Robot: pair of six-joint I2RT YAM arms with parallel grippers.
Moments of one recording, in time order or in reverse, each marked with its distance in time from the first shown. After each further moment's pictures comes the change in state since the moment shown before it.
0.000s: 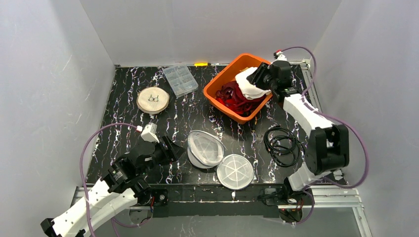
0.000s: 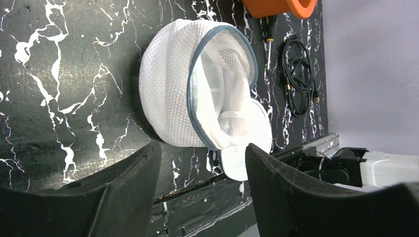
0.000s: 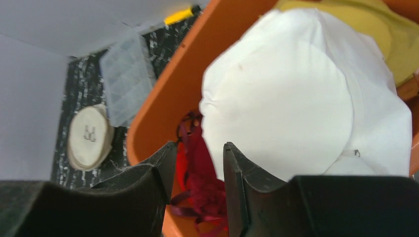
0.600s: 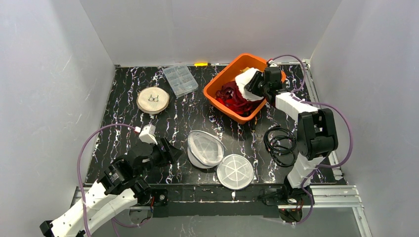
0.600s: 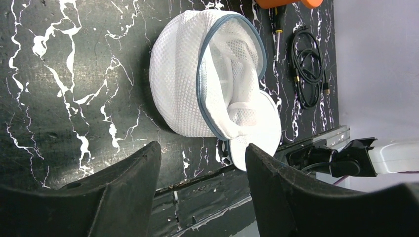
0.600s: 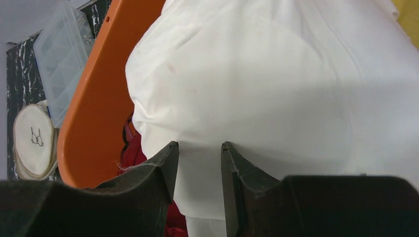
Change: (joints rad) left arm 0.000 -0.043 0.031 -0.085 0.006 0.029; right arm -0.001 0.235 -0.002 0.054 0.030 -0.013
